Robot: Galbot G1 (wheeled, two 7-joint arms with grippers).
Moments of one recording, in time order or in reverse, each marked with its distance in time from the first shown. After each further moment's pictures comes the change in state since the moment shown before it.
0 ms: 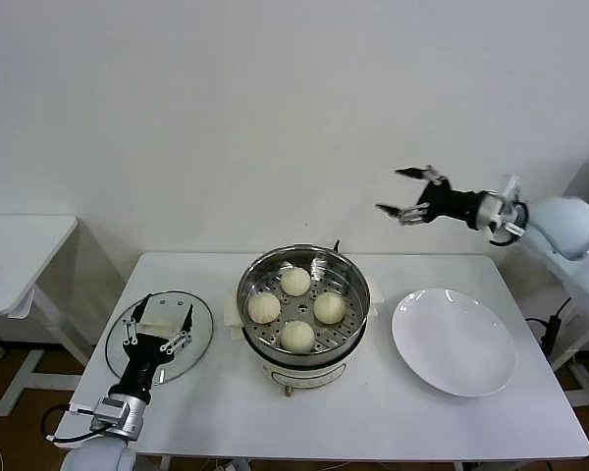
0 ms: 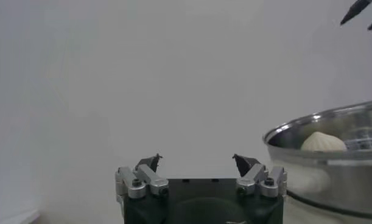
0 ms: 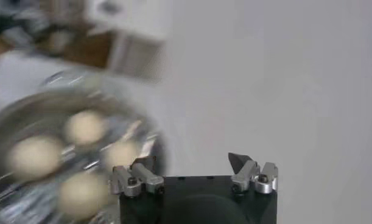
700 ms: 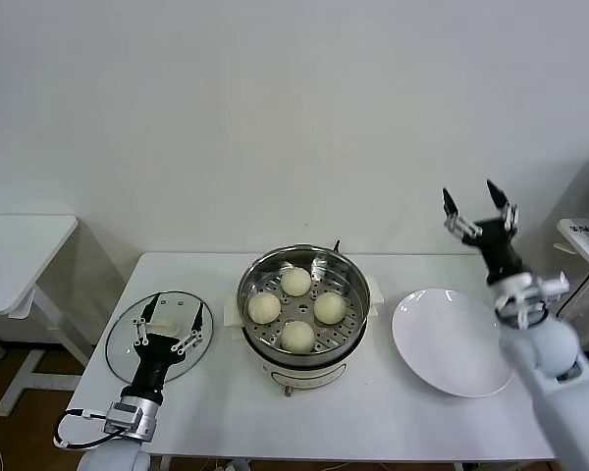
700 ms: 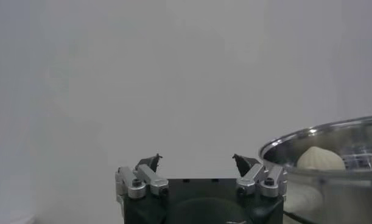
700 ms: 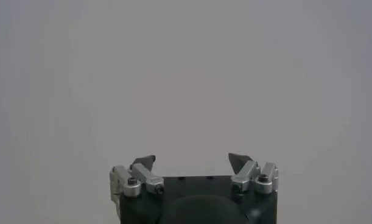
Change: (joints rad) left arm 0.004 -0.022 0.051 -0.001 0.020 -0.051 -0.041; right arm -0.854 0.363 0.751 0.234 -0.109 0.264 0.522
